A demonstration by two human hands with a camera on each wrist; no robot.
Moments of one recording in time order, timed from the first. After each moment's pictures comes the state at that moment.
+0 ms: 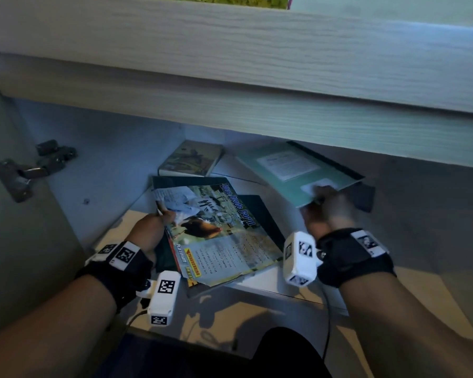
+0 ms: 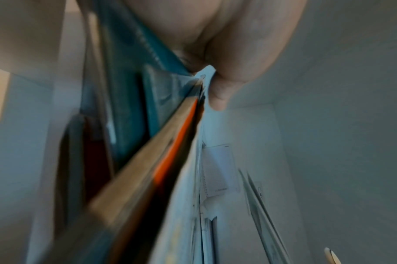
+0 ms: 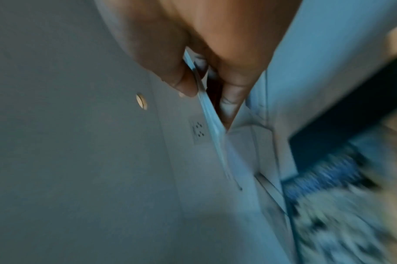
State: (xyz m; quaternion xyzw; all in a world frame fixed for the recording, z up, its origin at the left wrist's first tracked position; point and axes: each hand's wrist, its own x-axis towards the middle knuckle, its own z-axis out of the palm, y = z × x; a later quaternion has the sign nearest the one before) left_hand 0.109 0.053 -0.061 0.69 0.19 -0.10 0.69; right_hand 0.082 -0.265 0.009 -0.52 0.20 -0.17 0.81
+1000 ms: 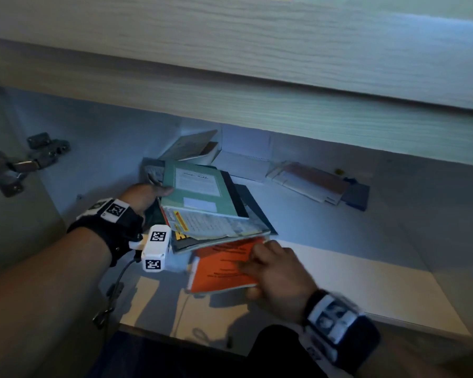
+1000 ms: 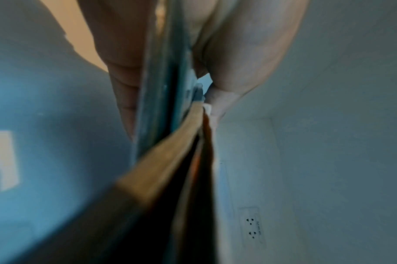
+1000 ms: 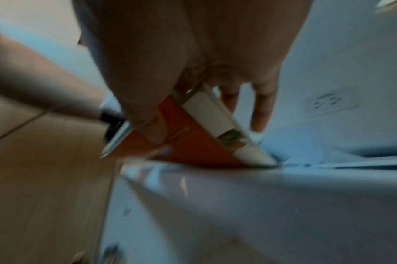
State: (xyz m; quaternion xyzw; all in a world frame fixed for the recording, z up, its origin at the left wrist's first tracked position) left_hand 0.149 0.062 -0.024 0.67 0.11 -0.08 0.73; right_hand 0.007 -0.229 -0.075 -0.95 -0.29 -0.08 0.04
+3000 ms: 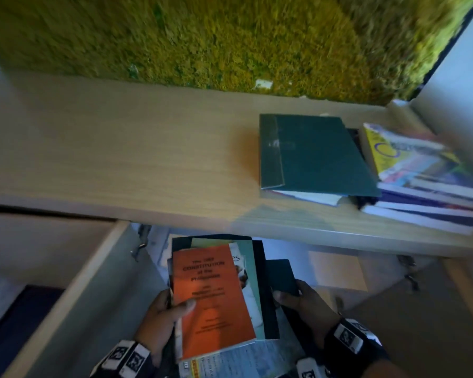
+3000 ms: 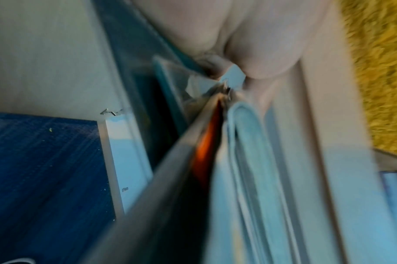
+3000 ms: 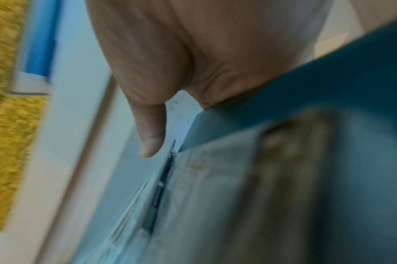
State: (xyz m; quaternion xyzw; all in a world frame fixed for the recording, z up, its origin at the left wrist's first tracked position) left_hand -0.107 0.118 0.173 0.65 0.19 -0.24 0.69; right_hand -0.141 -0.205 0.147 -0.68 0.26 0.19 0.66
